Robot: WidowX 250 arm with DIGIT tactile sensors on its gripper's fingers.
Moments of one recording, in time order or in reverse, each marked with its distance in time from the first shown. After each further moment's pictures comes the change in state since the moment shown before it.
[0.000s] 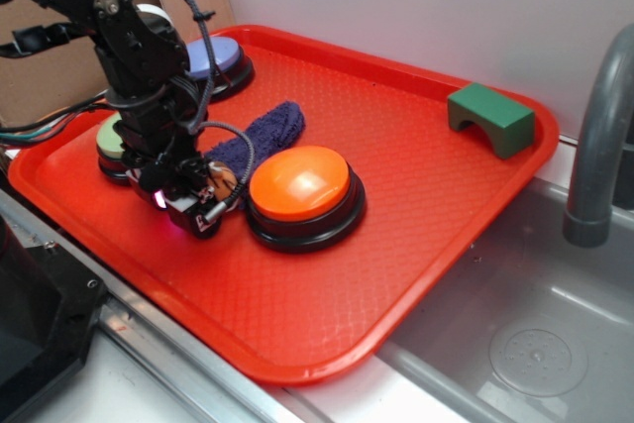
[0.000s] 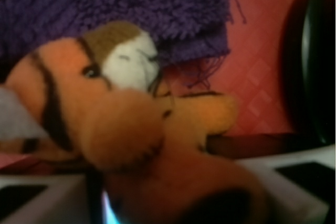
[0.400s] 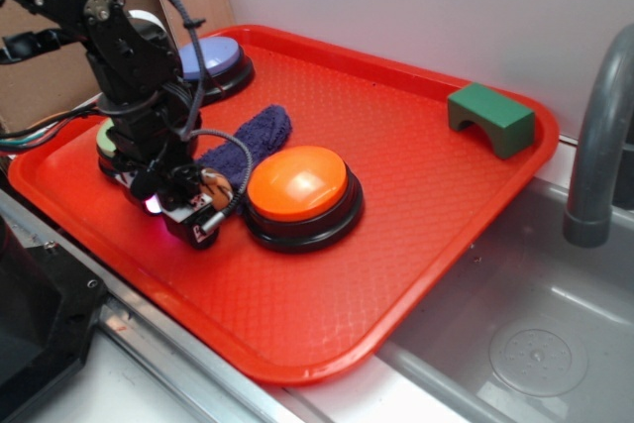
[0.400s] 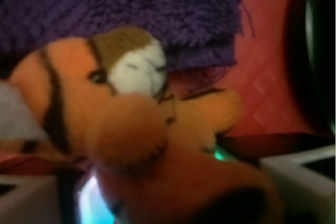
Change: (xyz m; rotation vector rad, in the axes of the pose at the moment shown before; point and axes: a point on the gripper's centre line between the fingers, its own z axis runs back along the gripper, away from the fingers) arm -0.005 -0.001 0.000 -0.003 0.005 -0.001
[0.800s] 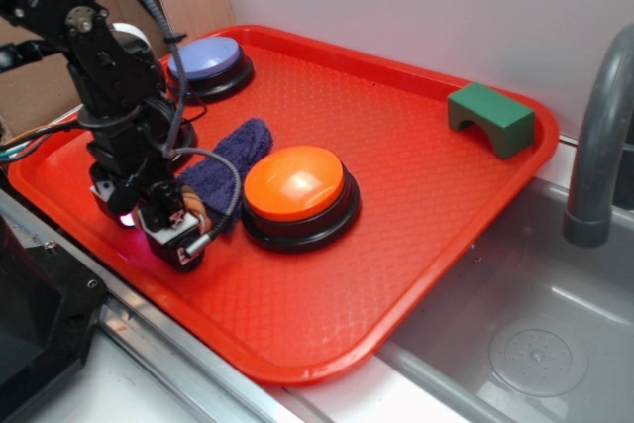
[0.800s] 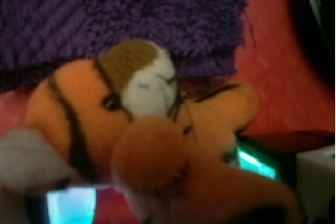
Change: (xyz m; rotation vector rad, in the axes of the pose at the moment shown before) arm -0.018 -0.001 0.000 -0.003 0.045 -0.004
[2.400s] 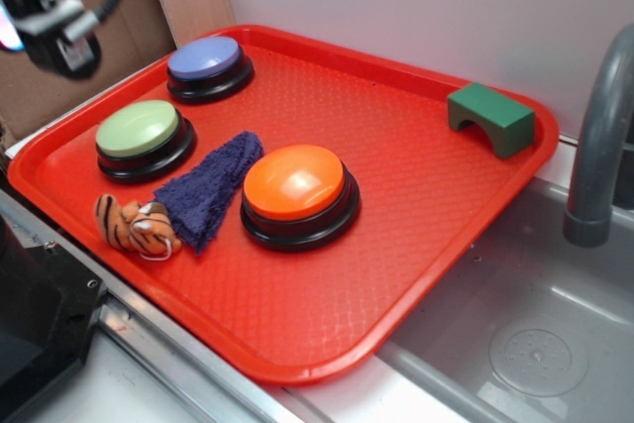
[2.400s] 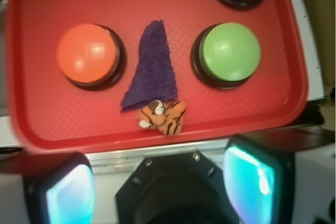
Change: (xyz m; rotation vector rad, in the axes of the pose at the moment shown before) arm -0.024 -0.004 0.149 -0.038 -0.093 0.039
